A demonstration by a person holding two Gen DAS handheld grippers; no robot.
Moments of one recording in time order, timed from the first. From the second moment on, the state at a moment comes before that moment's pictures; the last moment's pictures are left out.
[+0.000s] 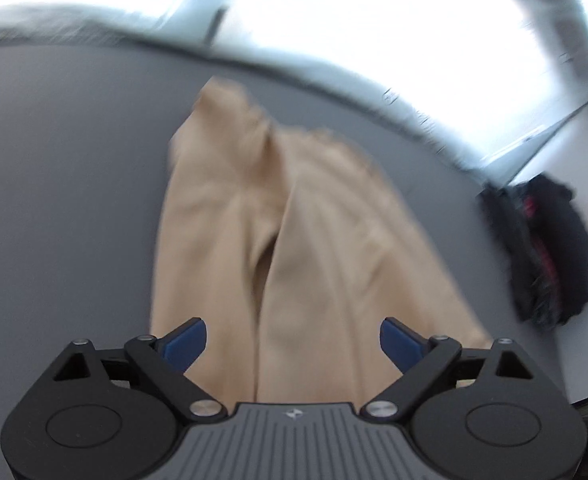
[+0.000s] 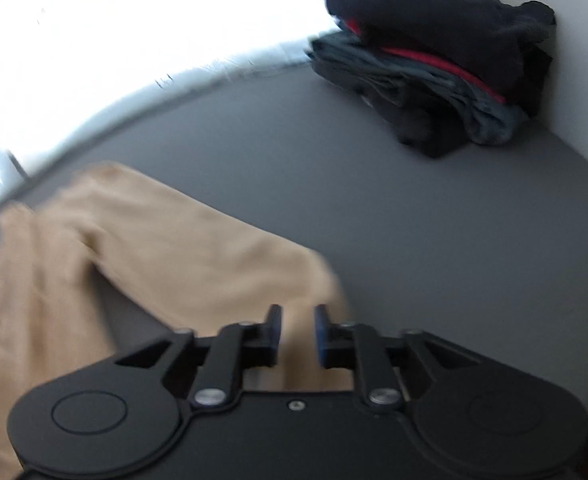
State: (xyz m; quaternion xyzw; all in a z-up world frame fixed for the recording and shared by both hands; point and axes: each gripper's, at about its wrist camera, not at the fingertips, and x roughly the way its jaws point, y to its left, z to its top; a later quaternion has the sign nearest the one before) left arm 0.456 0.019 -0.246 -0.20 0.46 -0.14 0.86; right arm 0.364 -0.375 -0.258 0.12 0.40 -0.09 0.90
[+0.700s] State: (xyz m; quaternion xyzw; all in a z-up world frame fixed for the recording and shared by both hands) left arm 0.572 0.060 -0.286 -0.26 0.47 -0.24 0.81; right arm 0.463 -0.215 -0.300 0.24 0.44 0.11 0.86
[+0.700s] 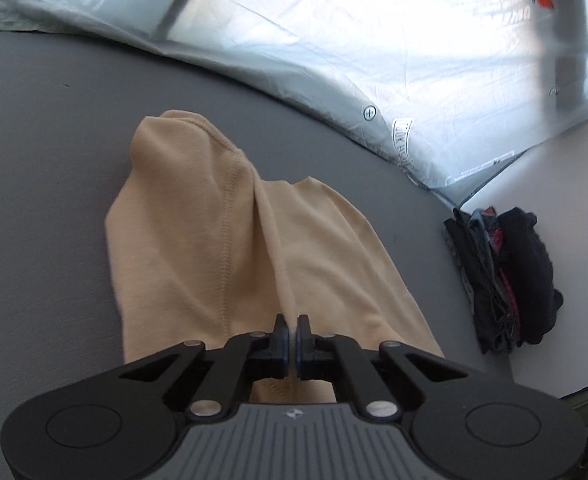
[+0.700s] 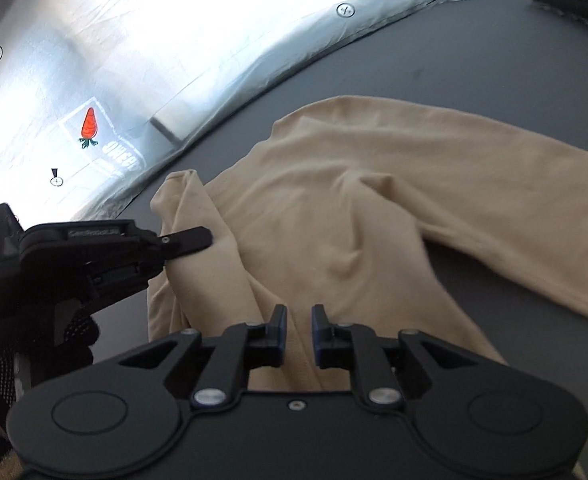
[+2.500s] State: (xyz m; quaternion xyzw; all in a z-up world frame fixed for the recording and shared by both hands) left arm 0.399 0.044 -0.277 -0.20 0.47 -0.09 0.85; right arm 0.348 -0.197 -0.288 0.17 0.45 0.16 0.86
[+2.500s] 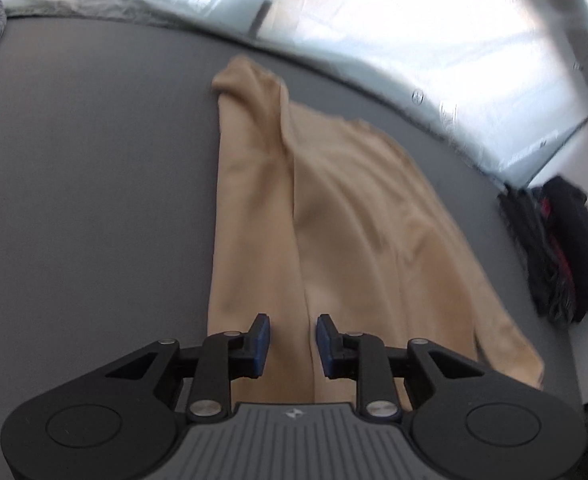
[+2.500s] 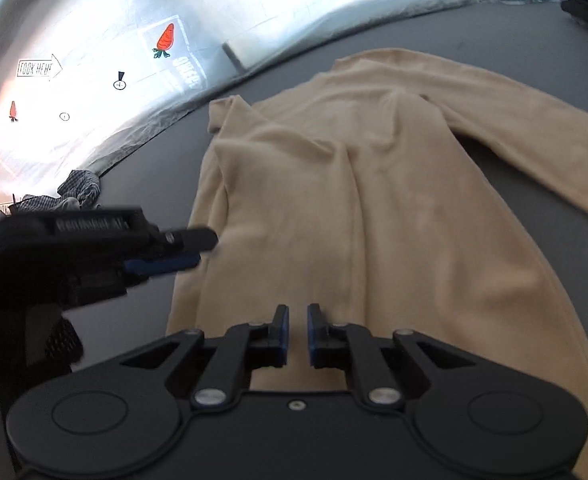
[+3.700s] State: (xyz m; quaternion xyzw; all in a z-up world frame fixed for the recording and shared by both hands) left arm 0.345 -0.015 -0.274 -0.10 0.46 -0.08 0.88; right arm 0.335 -0.359 -0.275 -0.03 0.42 -0.07 0.91
